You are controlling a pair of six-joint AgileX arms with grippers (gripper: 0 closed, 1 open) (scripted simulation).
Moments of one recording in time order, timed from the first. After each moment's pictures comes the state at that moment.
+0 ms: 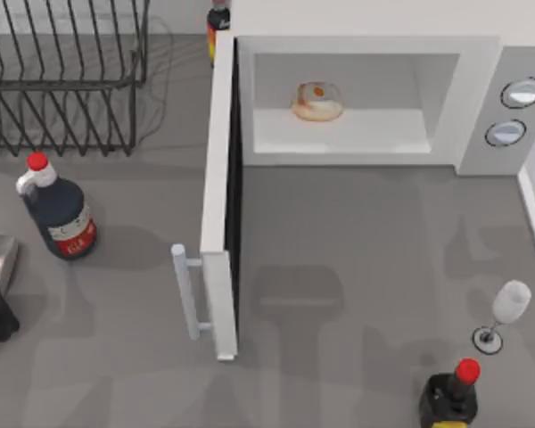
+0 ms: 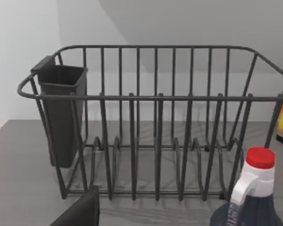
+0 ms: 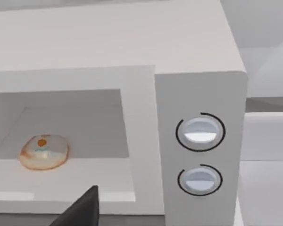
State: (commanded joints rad) left arm 0.00 0.00 0.00 0.00 0.00 0.00; right arm 0.33 0.63 0.39 0.04 0.23 0.14
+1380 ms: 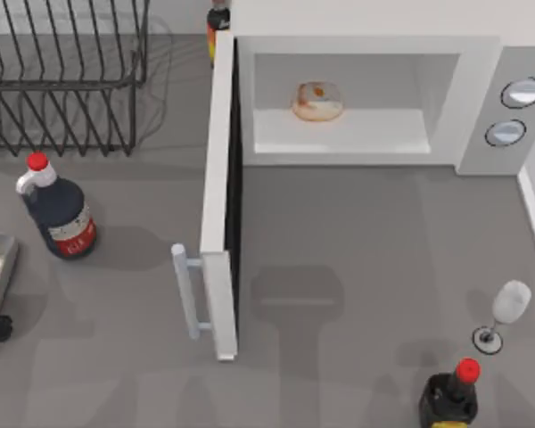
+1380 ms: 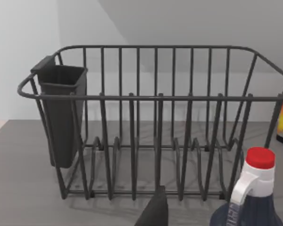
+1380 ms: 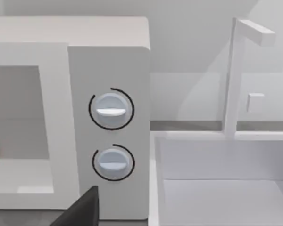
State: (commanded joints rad) left arm 0.00 0.00 0.00 0.00 0.00 0.00; right arm 0.00 0.00 0.00 0.00 0.00 0.00
